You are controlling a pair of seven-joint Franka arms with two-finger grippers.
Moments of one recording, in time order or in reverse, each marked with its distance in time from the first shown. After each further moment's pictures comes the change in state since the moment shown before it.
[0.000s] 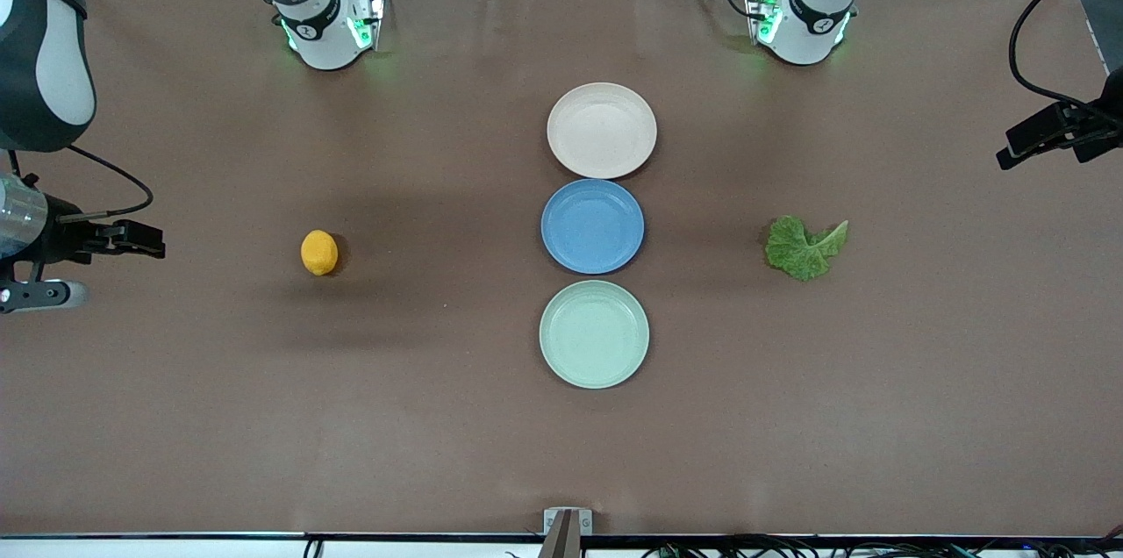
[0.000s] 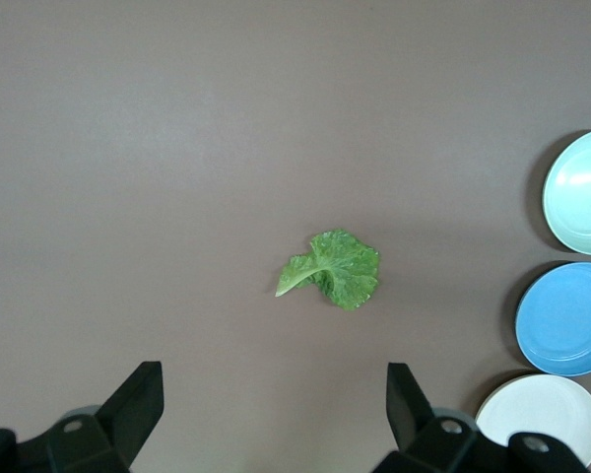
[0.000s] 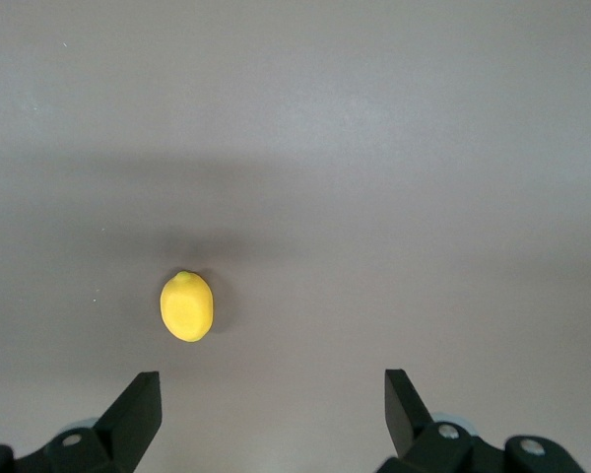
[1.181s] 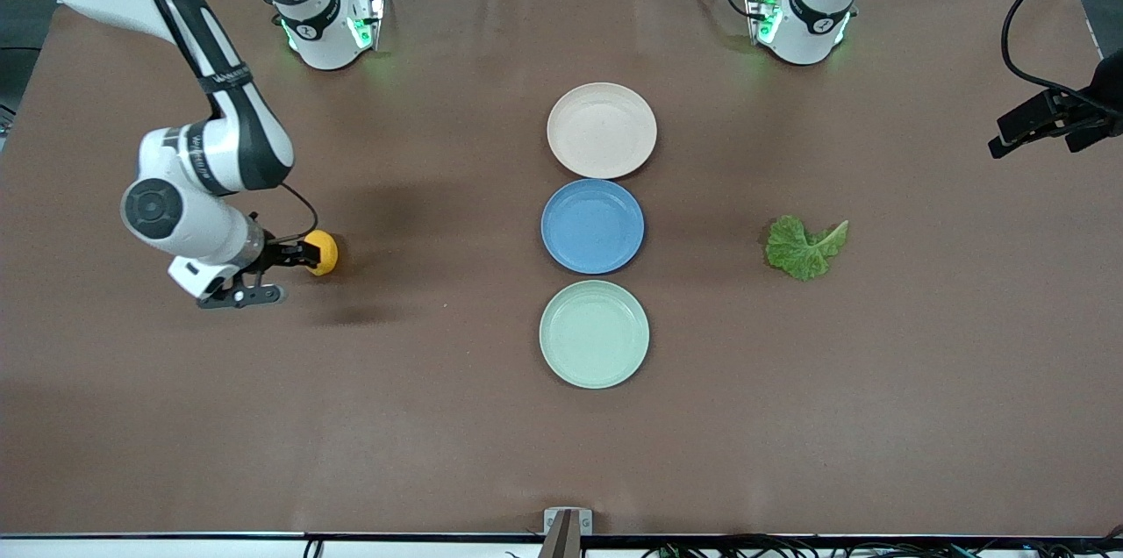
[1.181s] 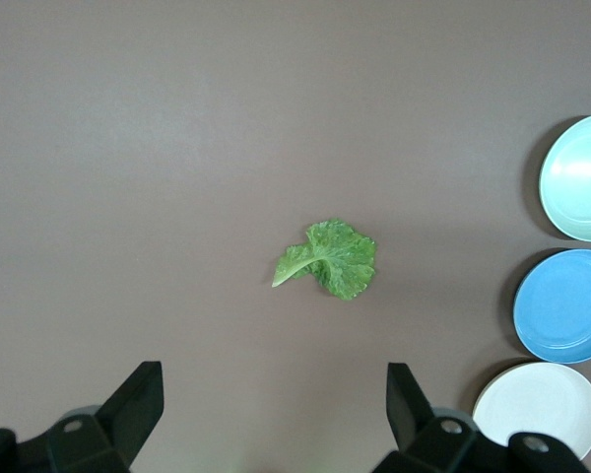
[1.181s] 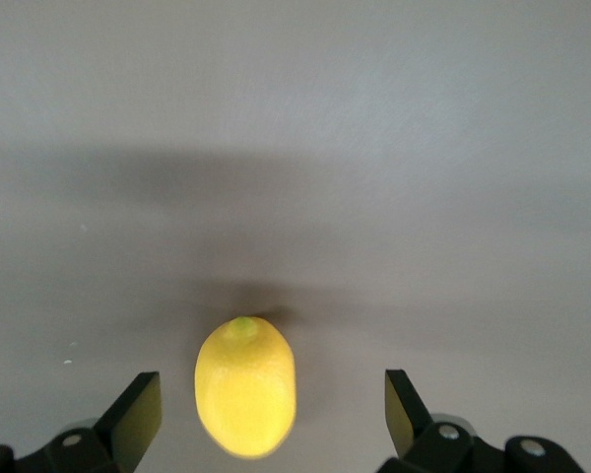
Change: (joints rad) left arm 0.154 -0.037 -0.167 -0.042 0.000 0.000 0.000; right arm 0.085 0.026 0.004 -0.539 0.000 0.557 0.154
